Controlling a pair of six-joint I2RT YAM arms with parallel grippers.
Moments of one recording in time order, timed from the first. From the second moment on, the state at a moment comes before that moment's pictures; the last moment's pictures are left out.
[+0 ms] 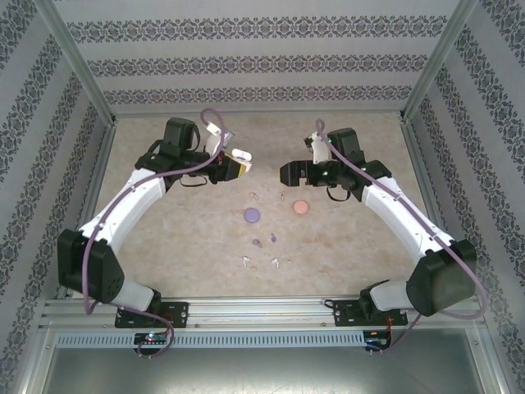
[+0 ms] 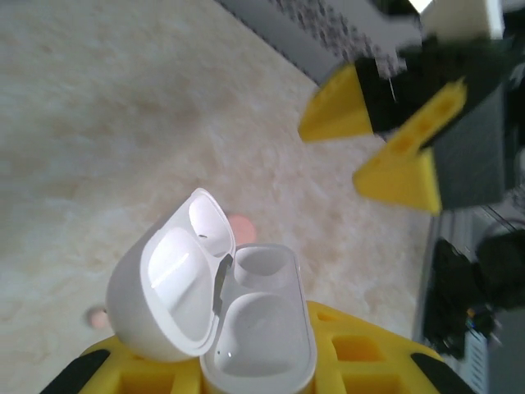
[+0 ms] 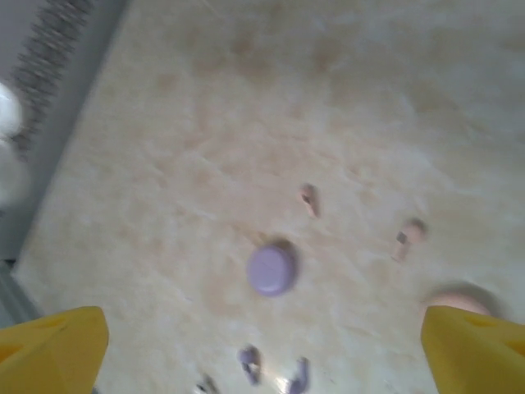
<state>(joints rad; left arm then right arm) -0.30 1.44 1.24 -0.43 0.77 0.02 0.37 1.37 1.15 -0.59 -0.44 0.32</state>
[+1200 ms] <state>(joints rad) -0.31 0.89 0.43 0.41 0.01 -0.22 1.00 1.59 1.19 -0.80 0.10 0.87</state>
